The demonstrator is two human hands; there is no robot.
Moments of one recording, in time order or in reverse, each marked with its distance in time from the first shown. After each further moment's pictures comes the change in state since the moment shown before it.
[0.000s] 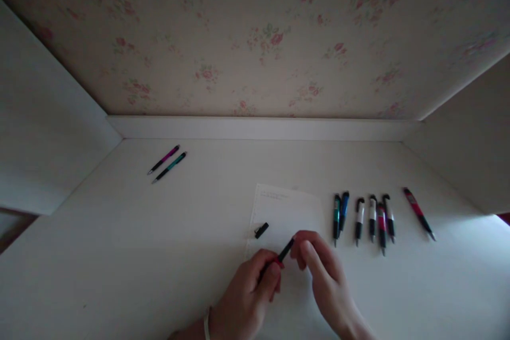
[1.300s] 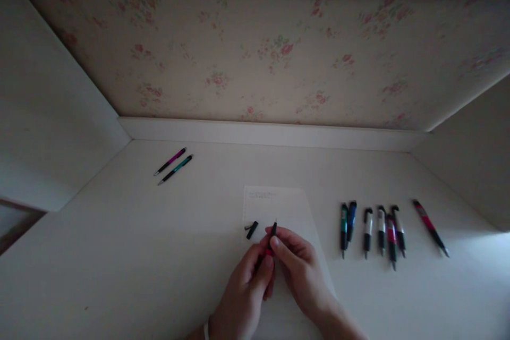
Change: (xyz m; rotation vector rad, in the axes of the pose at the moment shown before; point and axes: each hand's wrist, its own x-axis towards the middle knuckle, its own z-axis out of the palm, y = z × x) left_hand 0.007 -0.001 -0.004 -0.176 0.197 -0.068; right_hand 0.018 0.006 0.047 0.566 -0.181 0.354
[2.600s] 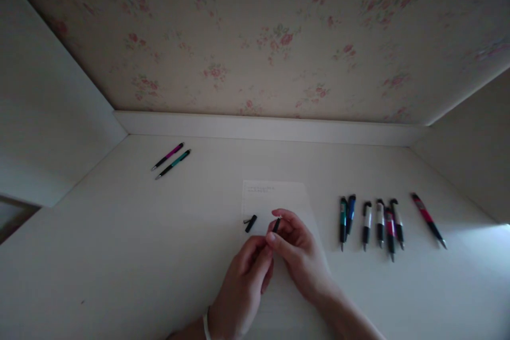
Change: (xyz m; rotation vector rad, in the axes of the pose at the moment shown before) left_hand 0.002 -0.004 0.002 -0.107 0.017 -0.016; right_hand 0.005 -0.010 -0.001 0.078 0.001 -0.072
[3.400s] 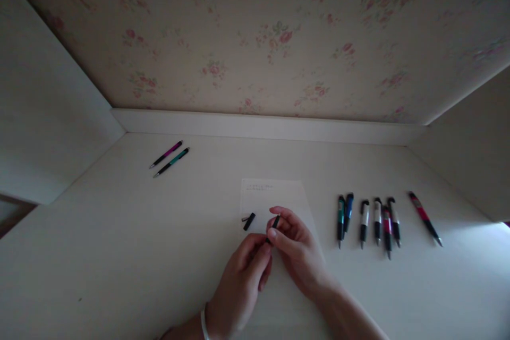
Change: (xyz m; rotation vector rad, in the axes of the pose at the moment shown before) left_hand 0.001 0.000 -0.002 0.048 -0.016 0.051; right_hand 0.002 -0.003 -0.001 0.127 -0.023 0.066
